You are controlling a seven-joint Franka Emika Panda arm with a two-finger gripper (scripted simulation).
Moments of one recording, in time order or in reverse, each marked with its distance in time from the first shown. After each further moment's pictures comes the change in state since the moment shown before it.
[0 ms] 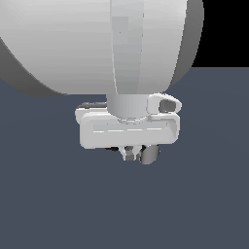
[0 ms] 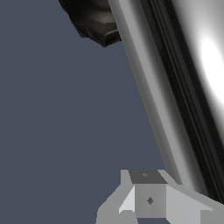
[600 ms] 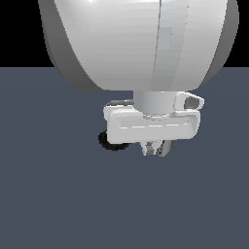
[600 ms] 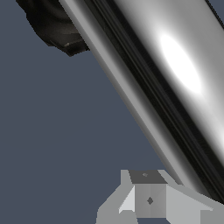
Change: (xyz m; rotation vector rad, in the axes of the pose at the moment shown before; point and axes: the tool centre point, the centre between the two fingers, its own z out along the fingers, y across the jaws) arm 0.013 0.051 0.000 -0.001 0.009 -0.017
